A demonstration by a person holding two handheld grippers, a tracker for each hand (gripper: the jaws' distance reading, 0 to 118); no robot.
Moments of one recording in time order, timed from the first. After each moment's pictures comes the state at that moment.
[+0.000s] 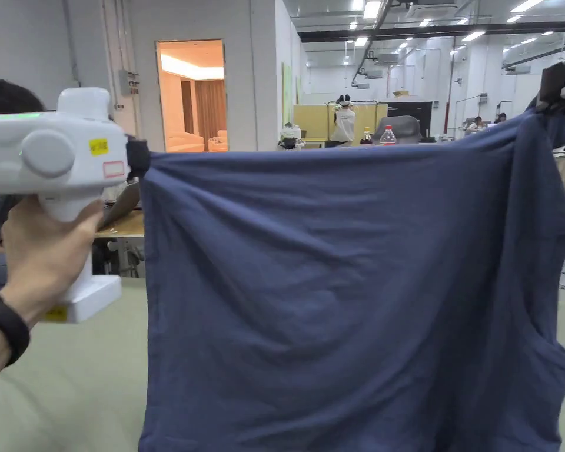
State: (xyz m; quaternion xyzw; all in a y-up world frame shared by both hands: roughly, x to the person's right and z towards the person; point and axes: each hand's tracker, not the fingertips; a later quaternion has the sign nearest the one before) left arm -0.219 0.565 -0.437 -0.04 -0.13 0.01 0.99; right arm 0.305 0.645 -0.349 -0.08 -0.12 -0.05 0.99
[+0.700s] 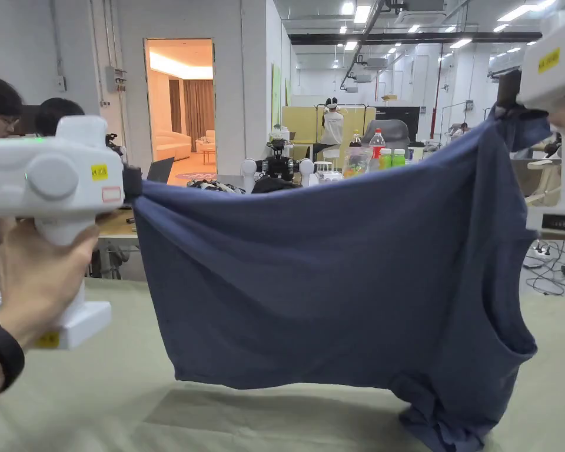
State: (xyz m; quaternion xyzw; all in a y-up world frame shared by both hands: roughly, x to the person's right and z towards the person) left arm -0.224 0.503 -0.471 -0.08 -0.12 0.01 0.99; right arm 0.300 0.610 -0.387 -0.09 -0.11 -0.06 0.99
